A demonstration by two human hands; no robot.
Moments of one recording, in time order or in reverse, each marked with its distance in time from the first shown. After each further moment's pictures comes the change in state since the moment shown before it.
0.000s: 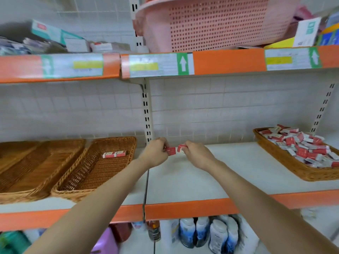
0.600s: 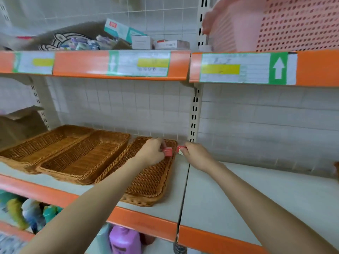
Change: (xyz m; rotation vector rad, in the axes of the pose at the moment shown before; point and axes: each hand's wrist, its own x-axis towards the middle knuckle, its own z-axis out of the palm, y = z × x) left_hand -0.007 -0.119 -0.062 0.081 0.123 -0.247; right_hand 0.093 -0.099 0.053 0.020 -0.091 -0.341
